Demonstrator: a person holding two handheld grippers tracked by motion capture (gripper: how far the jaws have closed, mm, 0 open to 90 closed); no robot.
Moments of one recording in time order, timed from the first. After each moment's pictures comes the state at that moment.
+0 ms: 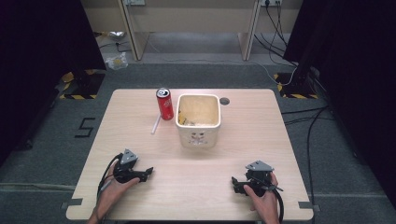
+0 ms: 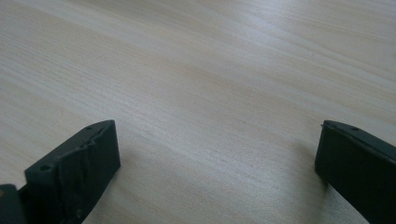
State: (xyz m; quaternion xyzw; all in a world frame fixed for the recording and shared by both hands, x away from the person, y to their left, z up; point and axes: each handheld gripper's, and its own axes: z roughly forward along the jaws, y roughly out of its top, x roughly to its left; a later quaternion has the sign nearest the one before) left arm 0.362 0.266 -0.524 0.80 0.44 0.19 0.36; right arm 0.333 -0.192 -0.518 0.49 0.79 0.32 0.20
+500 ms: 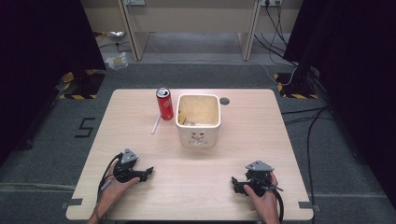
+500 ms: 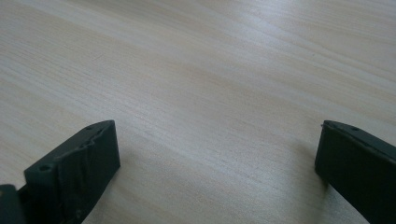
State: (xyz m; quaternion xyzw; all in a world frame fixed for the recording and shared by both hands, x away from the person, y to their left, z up) left arm 0.363 0.266 -0.523 0.80 0.44 0.19 0.36; right arm 0.334 -0.192 -0.518 0.49 0.79 0.32 0.20
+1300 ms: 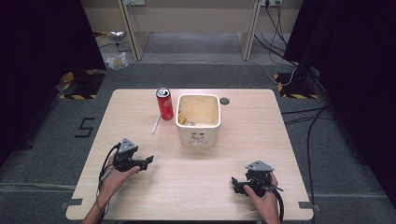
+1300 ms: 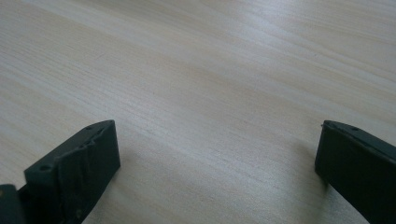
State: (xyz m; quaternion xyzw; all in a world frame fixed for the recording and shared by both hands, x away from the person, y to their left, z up) left arm 0.387 0.267 -0.500 0.78 0.45 0.19 0.39; right arm 0.334 -0.192 -0.518 0.49 0.79 0.32 0.20
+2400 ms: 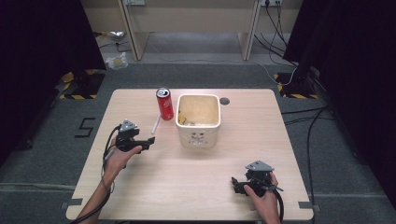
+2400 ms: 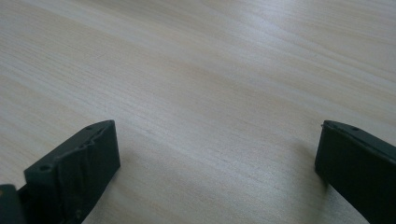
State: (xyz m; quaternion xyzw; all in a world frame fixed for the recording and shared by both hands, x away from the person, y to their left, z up) left arm 0.443 0.267 -0.475 0.76 0.47 0.20 0.41; right arm 0.334 -0.192 -0.518 0.48 0.79 0.32 0.20
